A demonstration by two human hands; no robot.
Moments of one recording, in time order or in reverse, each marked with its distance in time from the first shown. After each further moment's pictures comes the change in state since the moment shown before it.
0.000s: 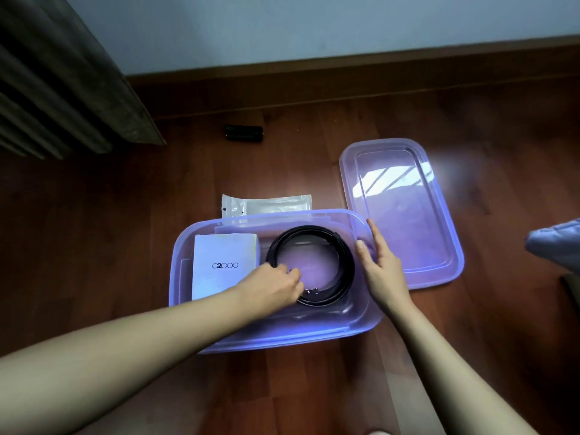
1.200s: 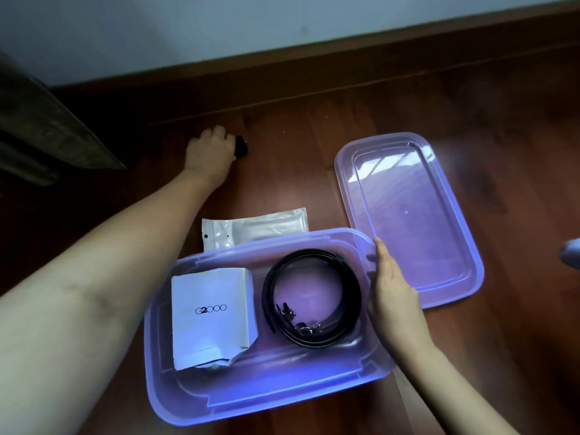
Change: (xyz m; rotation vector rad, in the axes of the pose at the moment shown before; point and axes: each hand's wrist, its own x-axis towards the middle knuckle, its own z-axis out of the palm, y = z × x) left_hand 0.091 -0.237 0.012 -0.167 0.073 -0.851; right_hand -0.003 -0.003 0.005 -0.441 -0.011 -0.045
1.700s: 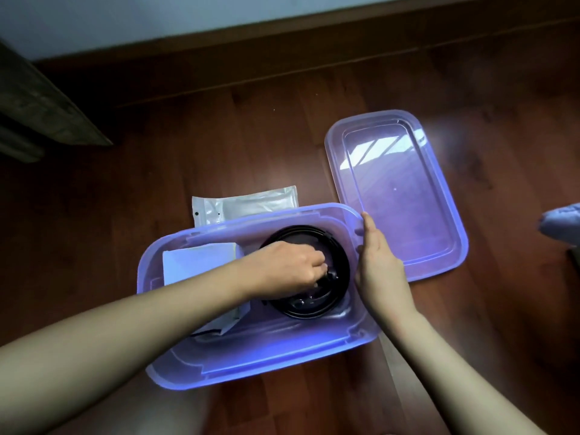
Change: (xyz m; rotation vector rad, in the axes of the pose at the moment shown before) left_hand -0.176 0.110 -0.012 -0.125 0.051 1.093; right_hand 0.000 -0.001 0.000 -0.021 0.010 -0.029
